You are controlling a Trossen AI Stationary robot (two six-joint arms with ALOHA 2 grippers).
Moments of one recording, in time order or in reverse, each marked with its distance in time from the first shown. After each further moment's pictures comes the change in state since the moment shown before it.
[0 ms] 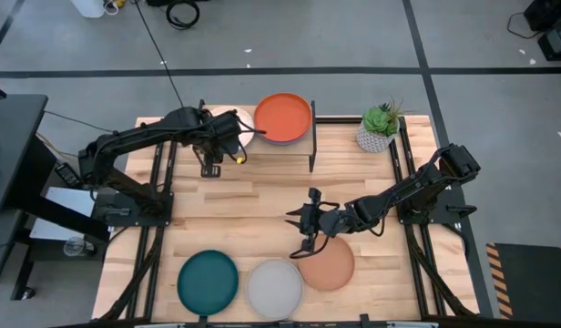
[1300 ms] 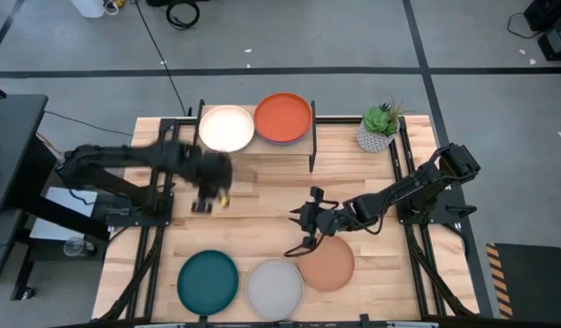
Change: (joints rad) left arm -0.348 -0.165 -0.125 0.050 0.141 -0.281; right arm -0.022 -0.001 0.000 -0.120 -0.012 0.047
